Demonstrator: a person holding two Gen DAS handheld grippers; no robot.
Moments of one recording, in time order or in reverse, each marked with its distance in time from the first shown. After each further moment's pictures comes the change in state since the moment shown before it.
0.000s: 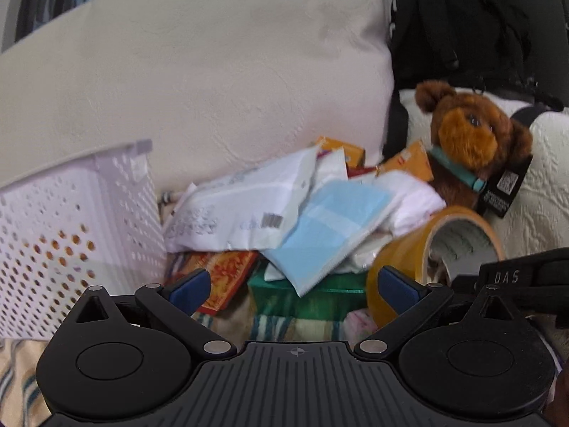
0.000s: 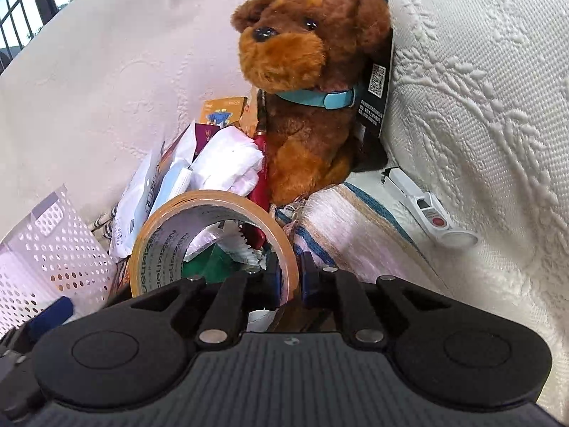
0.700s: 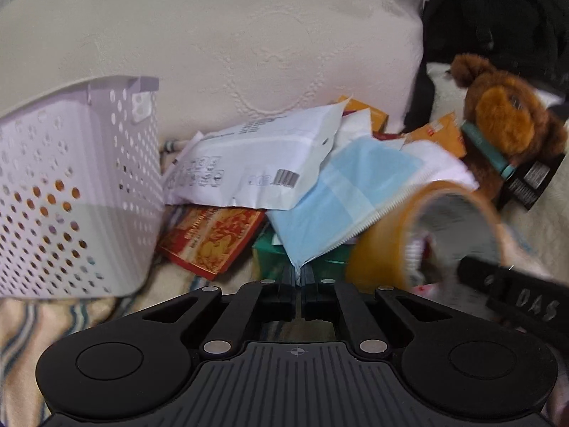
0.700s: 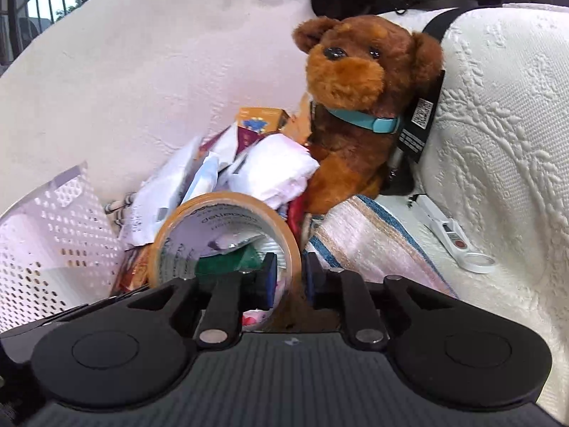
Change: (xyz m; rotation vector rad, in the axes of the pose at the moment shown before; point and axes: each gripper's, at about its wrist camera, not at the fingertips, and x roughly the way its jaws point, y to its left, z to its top) left arm 0.026 0.016 -0.002 -0.111 0.141 -0.027; right arm -0.009 0.024 -0.009 -0.135 -0.067 0.022
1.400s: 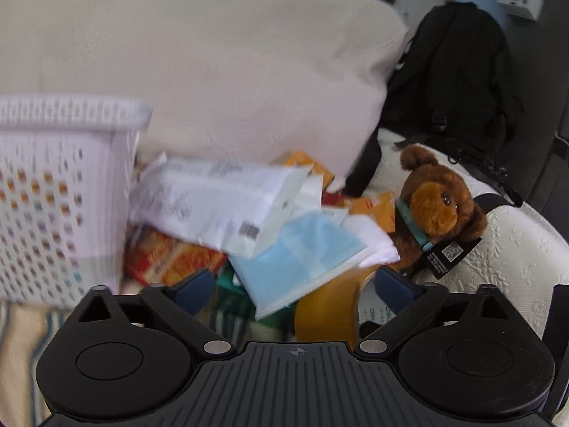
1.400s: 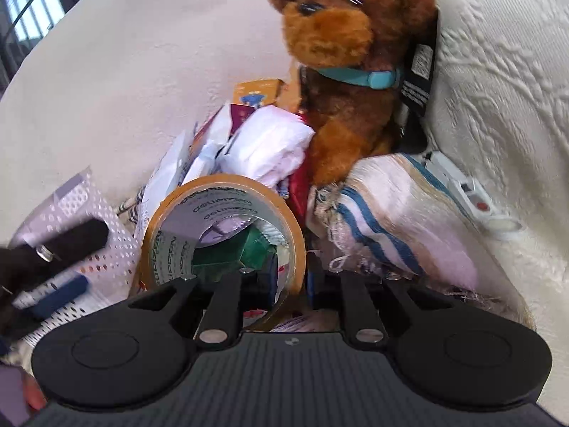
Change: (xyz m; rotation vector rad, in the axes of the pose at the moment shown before) left arm -0.045 0.035 0.025 -0.123 -0.103 -0.244; right arm 0.013 -0.013 0.005 0.102 0.097 0.071
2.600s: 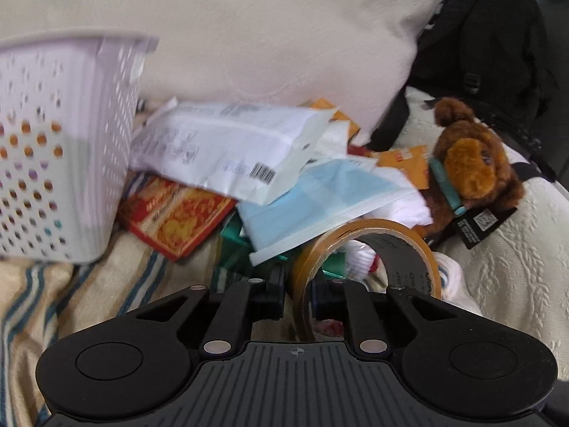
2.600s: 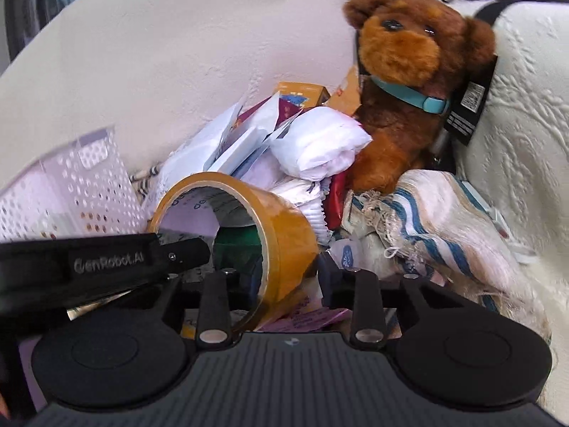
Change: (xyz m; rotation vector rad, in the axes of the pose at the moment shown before) left arm 0.039 0.002 -0.019 -0.057 0.134 0.037; right arm -0.009 0.030 -0.016 -0.172 -0.040 -0.010
